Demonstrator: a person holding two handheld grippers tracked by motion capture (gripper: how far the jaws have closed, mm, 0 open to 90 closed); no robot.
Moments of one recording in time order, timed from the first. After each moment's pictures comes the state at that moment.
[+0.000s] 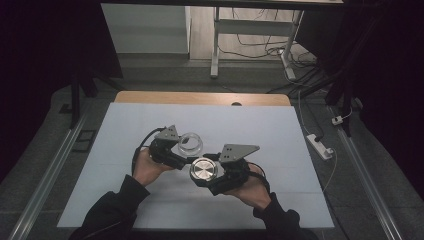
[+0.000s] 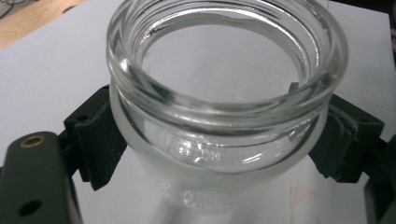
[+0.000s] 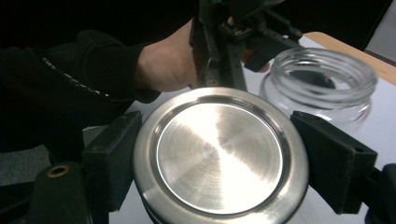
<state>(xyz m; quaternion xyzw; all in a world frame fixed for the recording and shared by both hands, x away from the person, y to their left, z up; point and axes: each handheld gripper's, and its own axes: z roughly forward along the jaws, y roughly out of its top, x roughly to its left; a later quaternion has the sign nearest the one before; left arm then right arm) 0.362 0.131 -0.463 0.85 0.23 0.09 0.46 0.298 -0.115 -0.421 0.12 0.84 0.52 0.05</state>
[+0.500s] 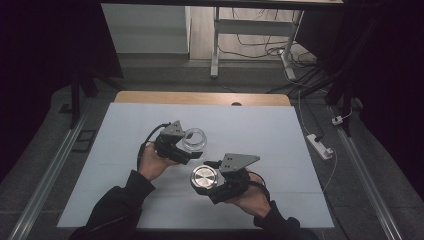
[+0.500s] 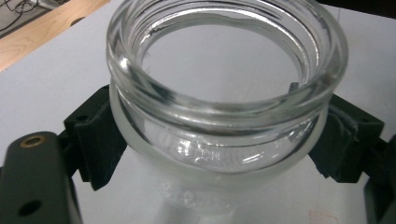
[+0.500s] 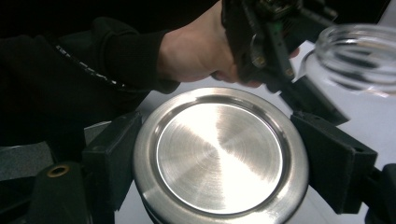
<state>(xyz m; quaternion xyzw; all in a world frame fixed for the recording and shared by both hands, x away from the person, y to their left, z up) 0.377 0.121 -0.463 0.85 0.23 0.10 0.46 0.284 -0.119 -0.438 0.12 0.84 0.52 0.06</state>
